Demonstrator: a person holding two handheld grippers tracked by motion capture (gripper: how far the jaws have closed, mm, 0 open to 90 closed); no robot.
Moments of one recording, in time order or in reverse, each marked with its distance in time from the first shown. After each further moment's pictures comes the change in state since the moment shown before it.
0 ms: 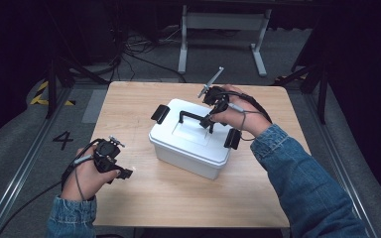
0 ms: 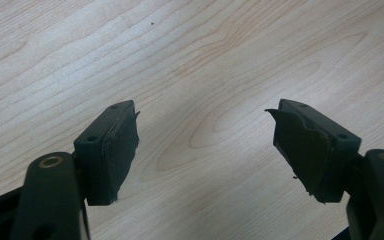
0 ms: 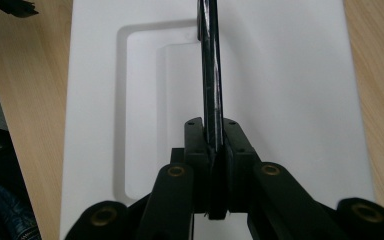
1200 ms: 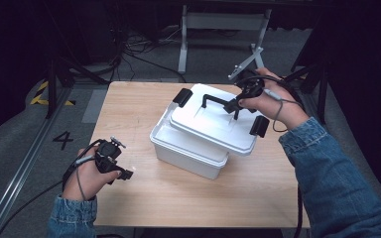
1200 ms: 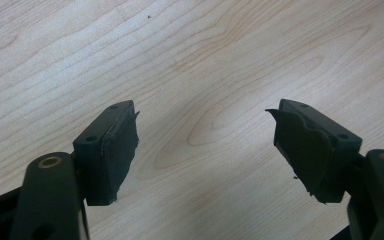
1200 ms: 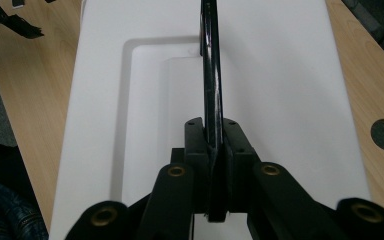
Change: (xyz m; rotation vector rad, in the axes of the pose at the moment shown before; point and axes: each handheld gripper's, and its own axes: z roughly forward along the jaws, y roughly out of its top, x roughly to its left) left arm -0.001 0.000 0.004 0.021 -0.006 0.000; right arm -0.014 -0.032 -0.081 -0.089 -0.083 0.042
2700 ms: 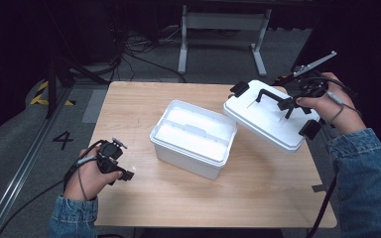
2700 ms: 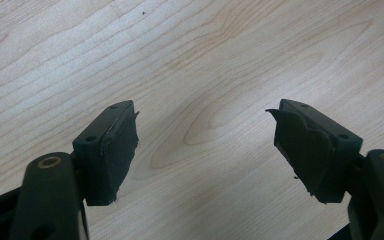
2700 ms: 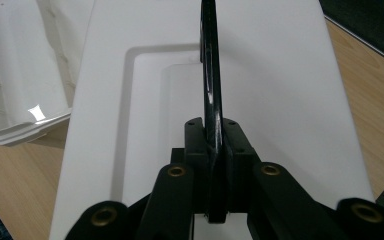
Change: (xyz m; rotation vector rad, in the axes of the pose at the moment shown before) left arm -0.002 0.001 0.003 0.015 -0.002 0.001; right arm -0.074 -0.116 -0.061 -0.055 -0.133 0.263
